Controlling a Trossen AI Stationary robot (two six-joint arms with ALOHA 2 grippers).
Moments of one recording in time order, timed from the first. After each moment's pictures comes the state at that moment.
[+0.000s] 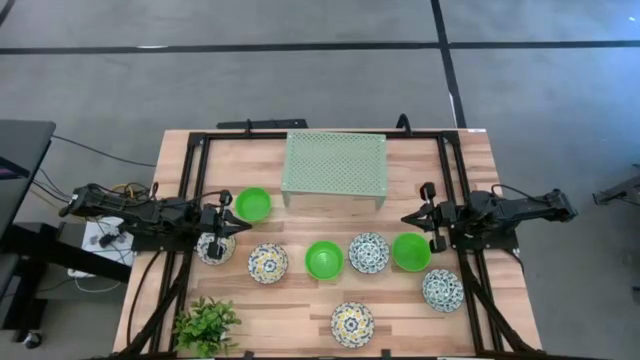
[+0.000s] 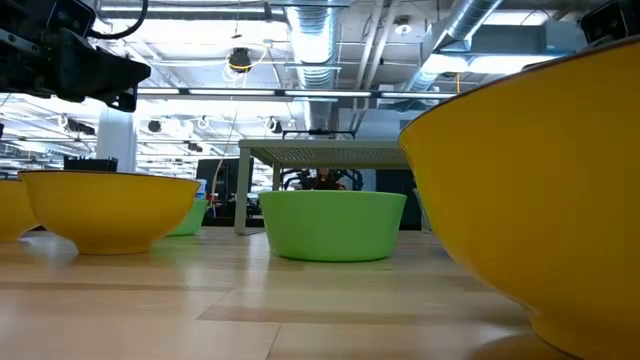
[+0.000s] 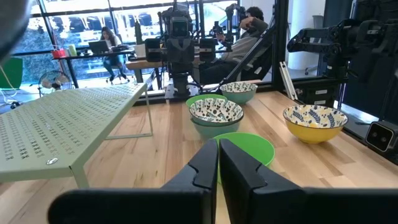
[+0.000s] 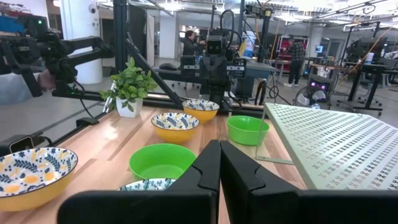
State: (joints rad) left arm -0.23 0.16 0.01 0.14 -0.13 0.12; right arm 0.15 0.01 0.00 0.03 0.08 -0.10
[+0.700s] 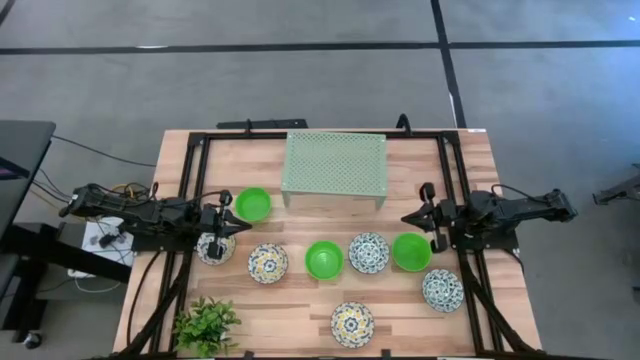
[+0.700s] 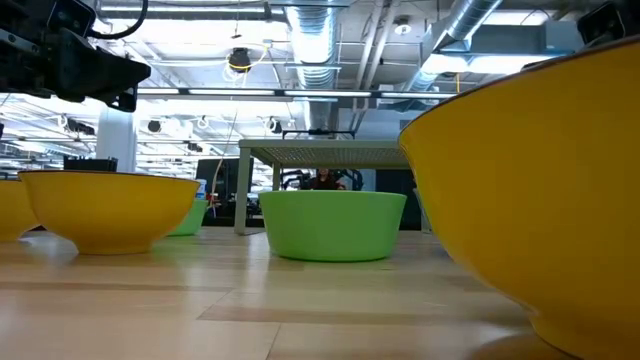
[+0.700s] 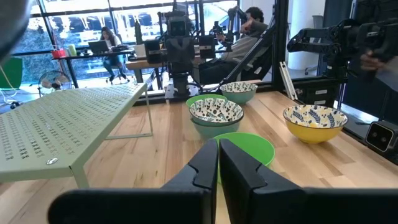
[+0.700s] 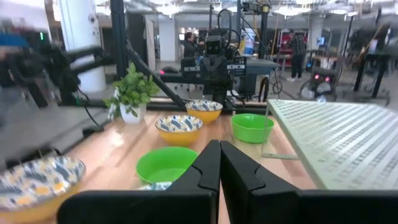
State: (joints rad) left arm -0.23 0.16 0.01 0.14 -0.13 0.12; right arm 0.15 0.01 0.00 0.05 0.08 0.02
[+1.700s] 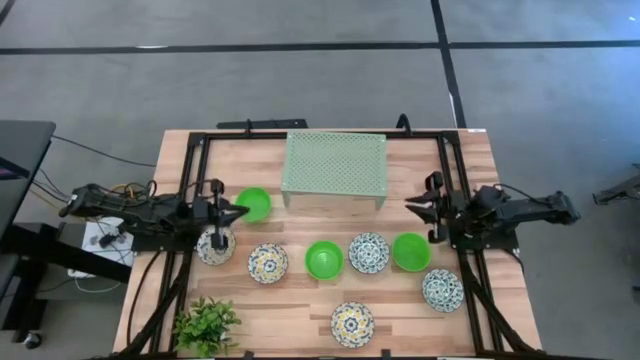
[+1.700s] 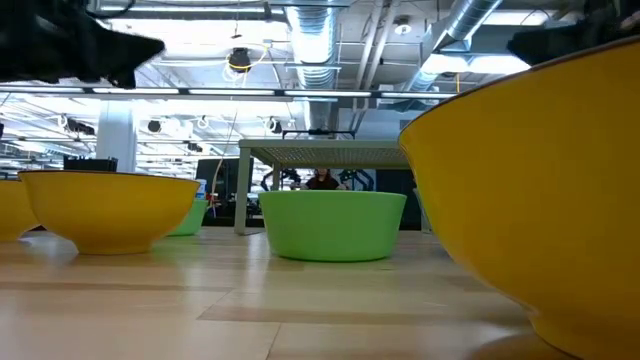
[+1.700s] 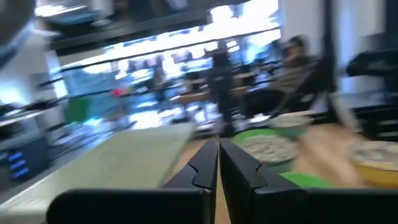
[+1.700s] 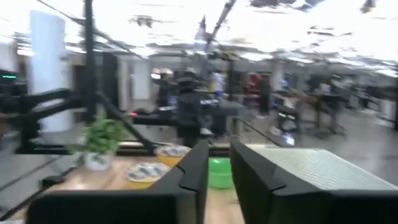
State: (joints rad) left arm -0.22 0.17 0.01 0.33 -0.32 0.26; right arm 0.10 0.03 0.01 0.24 0.18 -0.07
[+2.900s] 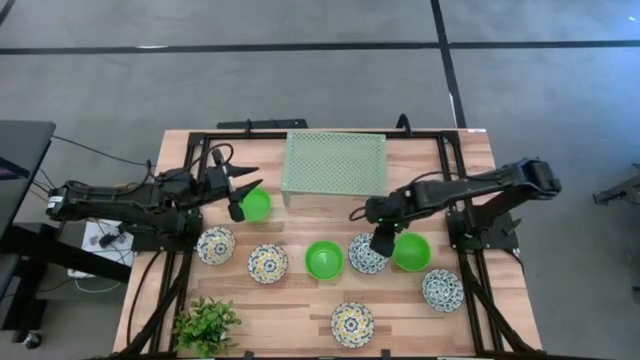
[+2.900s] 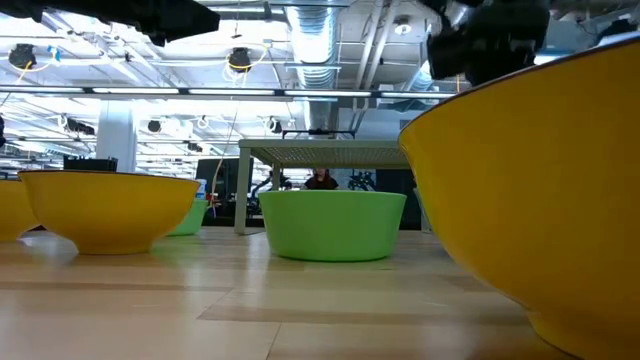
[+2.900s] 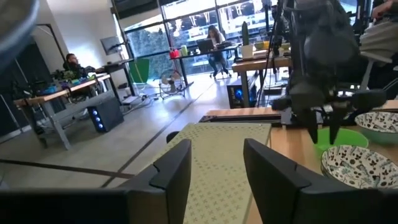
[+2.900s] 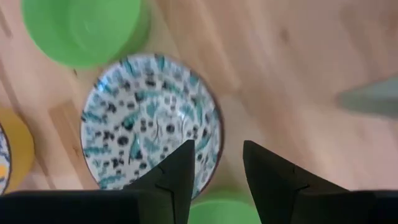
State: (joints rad) left arm -0.01 0.61 0.46 0.17 -0.37 0.25; right arm 0.11 1.42 1.01 -0.84 -0.02 0.55
